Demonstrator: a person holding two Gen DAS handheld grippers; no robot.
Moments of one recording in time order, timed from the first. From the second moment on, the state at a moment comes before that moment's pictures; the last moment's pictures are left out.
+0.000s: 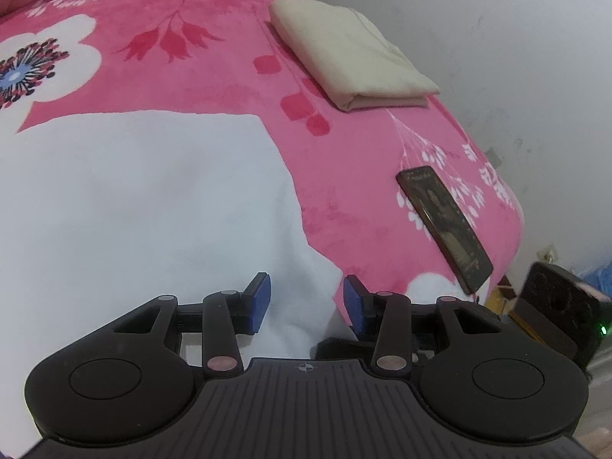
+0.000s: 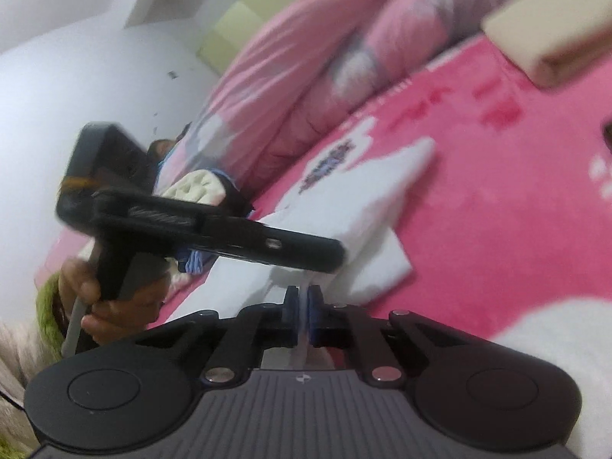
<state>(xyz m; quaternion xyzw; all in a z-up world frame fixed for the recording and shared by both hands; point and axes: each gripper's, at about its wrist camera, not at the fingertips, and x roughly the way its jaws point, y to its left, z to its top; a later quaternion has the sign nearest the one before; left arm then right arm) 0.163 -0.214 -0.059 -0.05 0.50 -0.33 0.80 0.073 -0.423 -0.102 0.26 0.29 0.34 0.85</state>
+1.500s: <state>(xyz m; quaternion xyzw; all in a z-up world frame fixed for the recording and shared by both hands) 0.161 -0.180 -0.046 -0.13 0.42 -0.35 0.83 0.127 -0.448 -0.129 0.38 0.33 0.37 0.78</state>
